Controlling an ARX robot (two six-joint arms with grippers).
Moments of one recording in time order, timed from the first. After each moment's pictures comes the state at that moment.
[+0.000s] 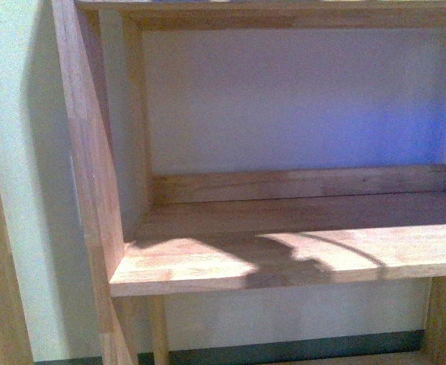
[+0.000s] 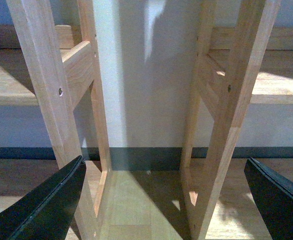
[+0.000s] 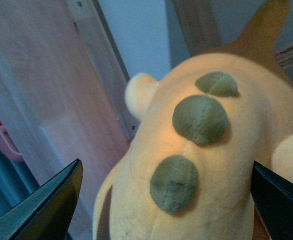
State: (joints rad) left arm 0.00 0.00 0.01 0.00 0.00 0.00; right arm 0.36 1.77 2.04 0.07 -0.42 0.50
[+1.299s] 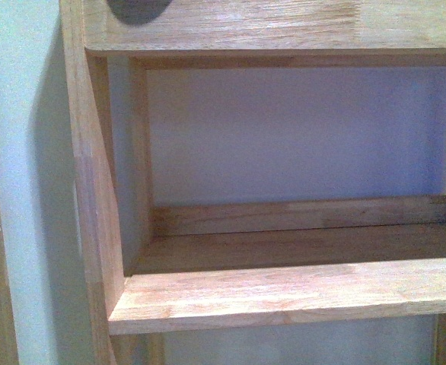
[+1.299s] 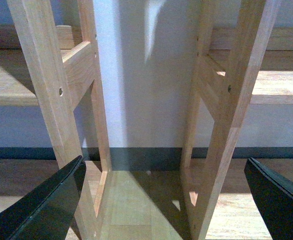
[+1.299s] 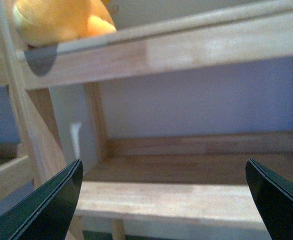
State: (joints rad) left arm 0.00 0.00 0.01 0.00 0.00 0.00; right arm 0.21 0.26 0.28 0.29 0.00 0.14
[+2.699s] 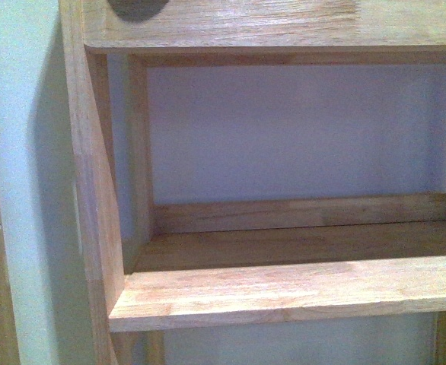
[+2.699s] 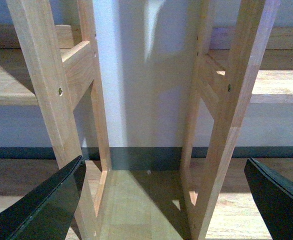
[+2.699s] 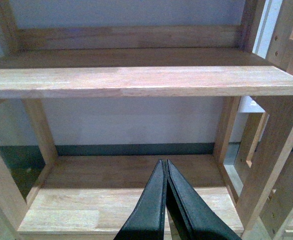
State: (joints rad) left arm 0.00 0.00 0.01 0.00 0.00 0.00; right arm 0.00 0.01 0.01 0.00 0.00 0.01
